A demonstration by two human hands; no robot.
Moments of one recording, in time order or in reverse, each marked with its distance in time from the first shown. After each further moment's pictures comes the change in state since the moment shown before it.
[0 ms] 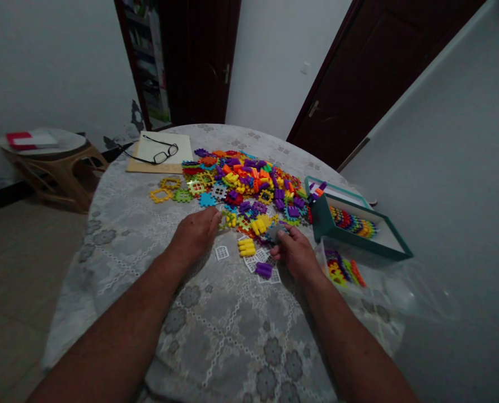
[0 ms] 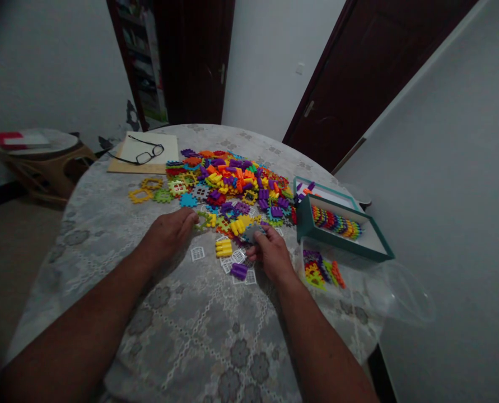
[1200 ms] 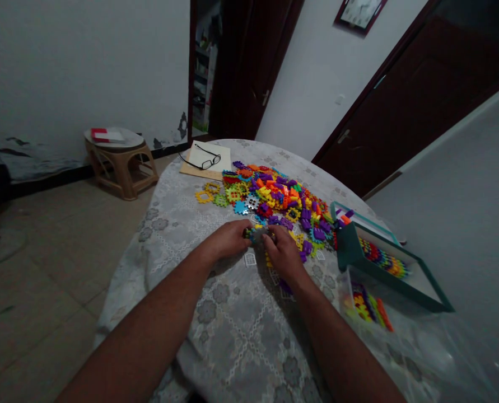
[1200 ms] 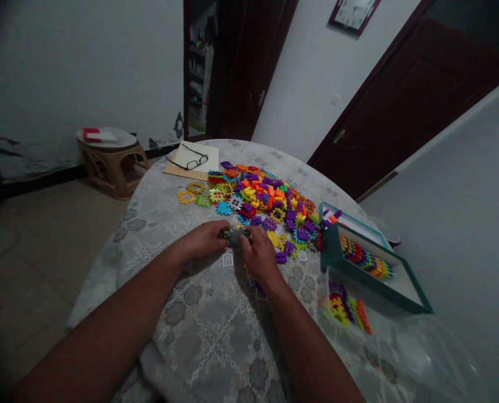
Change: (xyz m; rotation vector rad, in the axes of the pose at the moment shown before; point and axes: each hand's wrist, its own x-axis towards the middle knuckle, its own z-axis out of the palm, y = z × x) left_hand -0.003 -0.005 -0.006 -0.293 -0.171 -0.044; right_hand 0.024 0.006 0.089 -0.906 -0.198 -0.737
